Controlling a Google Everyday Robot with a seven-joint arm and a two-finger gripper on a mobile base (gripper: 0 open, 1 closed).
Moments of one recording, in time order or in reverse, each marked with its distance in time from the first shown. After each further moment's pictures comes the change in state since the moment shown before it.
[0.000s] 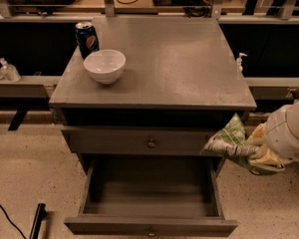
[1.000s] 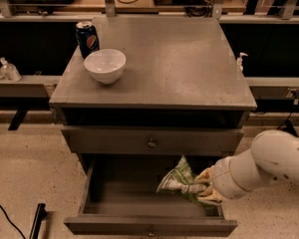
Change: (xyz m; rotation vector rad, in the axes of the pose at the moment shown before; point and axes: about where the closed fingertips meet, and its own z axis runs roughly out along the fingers) arm -0.066 0.060 0.170 -0.129 -0.332 -0.117
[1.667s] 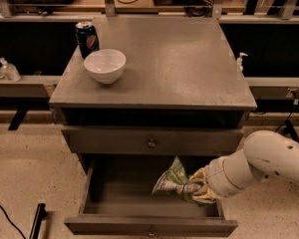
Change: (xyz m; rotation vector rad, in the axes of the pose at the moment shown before) arm -0.002 -0.005 0.026 -0.014 -0.043 -0.042
